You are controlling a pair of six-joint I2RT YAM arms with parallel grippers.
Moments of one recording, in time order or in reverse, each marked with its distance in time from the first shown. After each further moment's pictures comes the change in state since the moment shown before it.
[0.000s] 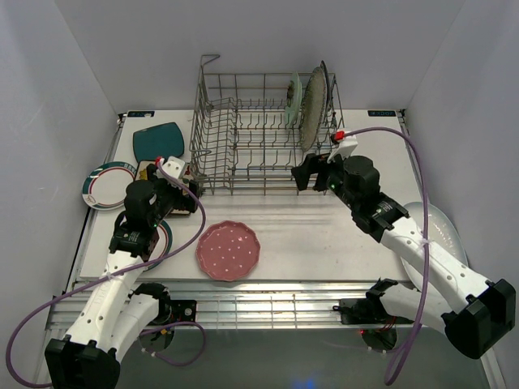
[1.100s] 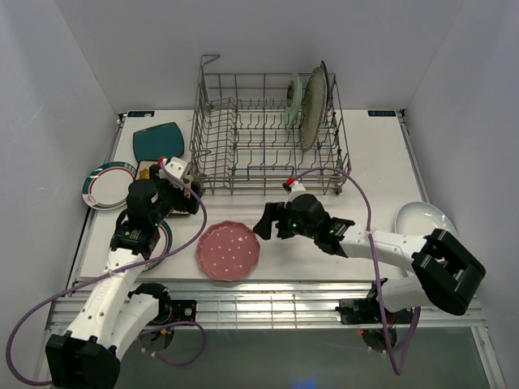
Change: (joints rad) left arm 0.000 0.024 0.000 -0.021 0.019 0.007; right arm 0.277 0.289 -0.265 0.245 -0.150 0.370
